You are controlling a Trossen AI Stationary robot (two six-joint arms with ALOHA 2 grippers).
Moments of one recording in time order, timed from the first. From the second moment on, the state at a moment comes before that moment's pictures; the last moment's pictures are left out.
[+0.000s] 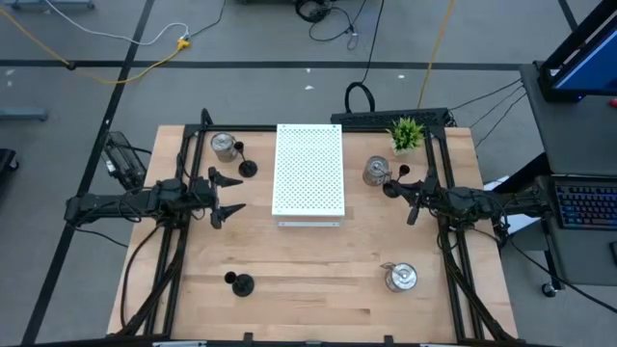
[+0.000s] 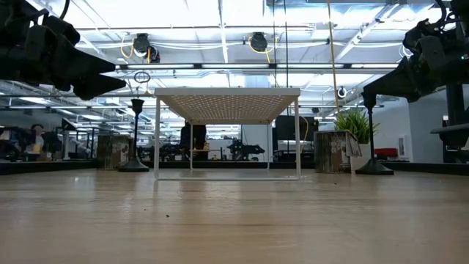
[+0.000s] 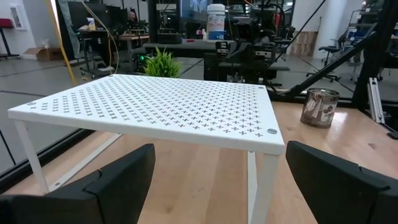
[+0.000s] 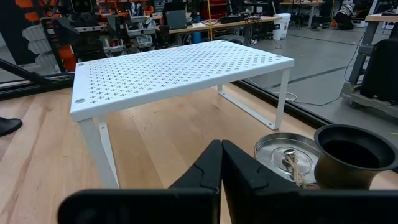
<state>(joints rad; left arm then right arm) 0.06 0.11 0.02 0.07 -0.10 -0.04 0.14 0.01 0.08 -0.27 0.58 0.17</state>
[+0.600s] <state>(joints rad) 0.06 0.11 0.02 0.07 -0.10 -0.41 0.14 0.01 0.08 -0.27 0.58 0.17</state>
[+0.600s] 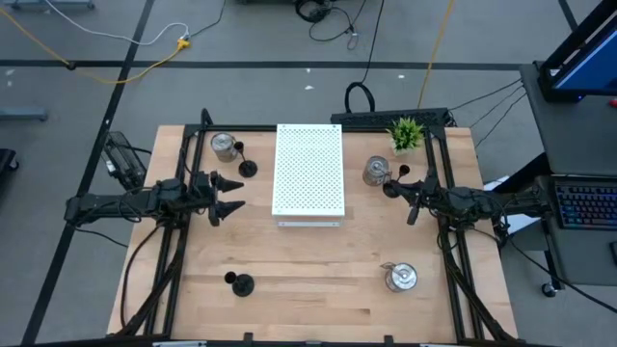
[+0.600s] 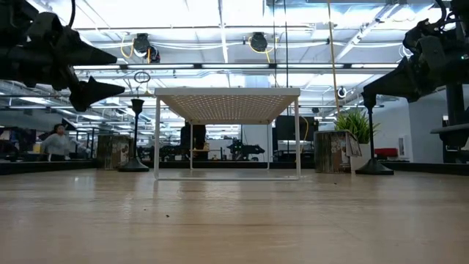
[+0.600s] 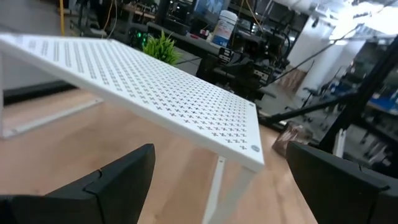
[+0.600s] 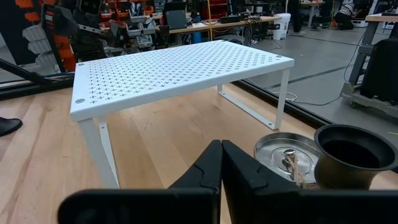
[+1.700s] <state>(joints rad) 0.04 0.23 0.29 0.17 -0.27 -0.48 0.14 0.01 0.08 -0.27 0.58 0.07</state>
